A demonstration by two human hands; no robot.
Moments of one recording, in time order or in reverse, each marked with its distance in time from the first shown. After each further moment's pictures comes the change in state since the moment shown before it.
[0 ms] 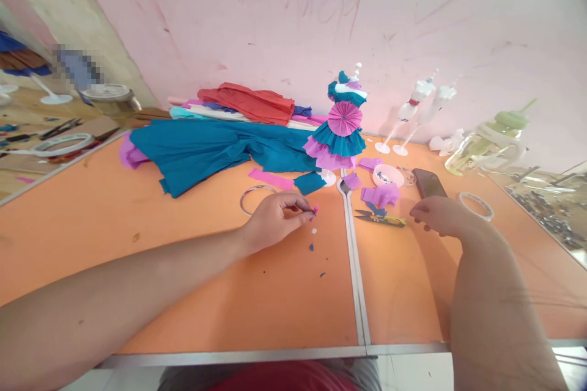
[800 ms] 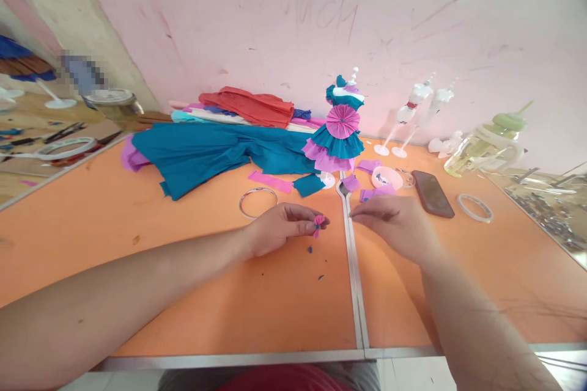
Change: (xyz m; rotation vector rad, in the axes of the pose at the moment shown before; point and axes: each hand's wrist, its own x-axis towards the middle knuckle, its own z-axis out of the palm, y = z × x) left_hand -0.004 0.000 0.008 -0.730 -0.308 -0.339; right_hand -0.073 -0.119 0.016 0.616 0.266 -0.592
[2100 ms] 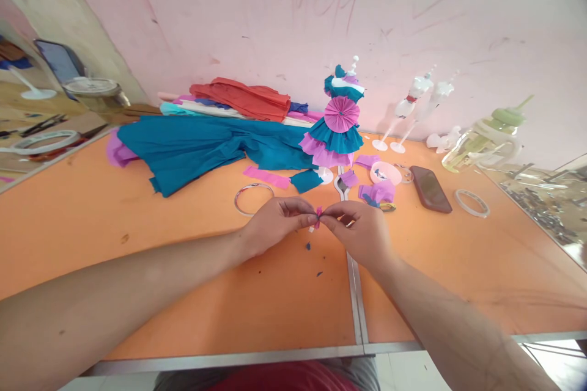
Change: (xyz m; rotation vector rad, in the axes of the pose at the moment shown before) left_hand -0.005 0.013 0.010 0.333 0.143 0.124; right_hand 0.002 -0.006 0.065 0.182 0.107 0.090
